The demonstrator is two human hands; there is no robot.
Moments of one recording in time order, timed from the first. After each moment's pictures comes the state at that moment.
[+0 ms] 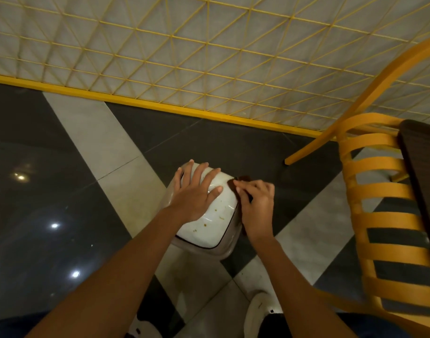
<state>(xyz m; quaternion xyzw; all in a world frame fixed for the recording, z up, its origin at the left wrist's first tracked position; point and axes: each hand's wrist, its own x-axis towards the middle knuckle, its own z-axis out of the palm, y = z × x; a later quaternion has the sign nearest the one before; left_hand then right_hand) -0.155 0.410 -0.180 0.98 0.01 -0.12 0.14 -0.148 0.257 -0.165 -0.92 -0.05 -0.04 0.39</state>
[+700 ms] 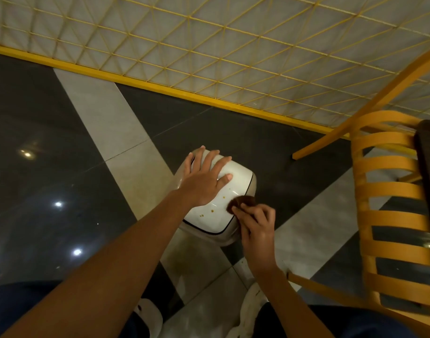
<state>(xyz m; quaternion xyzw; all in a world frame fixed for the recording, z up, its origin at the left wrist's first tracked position) -0.155 0.413 -0.180 0.98 0.01 -0.12 0.15 -0.216 0.234 -0.196 -0.94 -0.16 -0.06 0.30</state>
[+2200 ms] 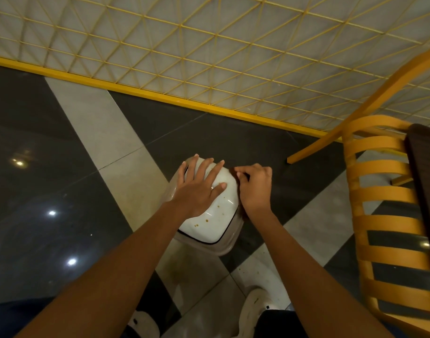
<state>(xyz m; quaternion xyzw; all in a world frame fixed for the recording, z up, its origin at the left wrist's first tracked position) -0.155 0.412 -0.186 0.99 0.01 -0.10 0.12 -0.113 0.277 -0.151 -0.95 -0.02 0.07 0.31</state>
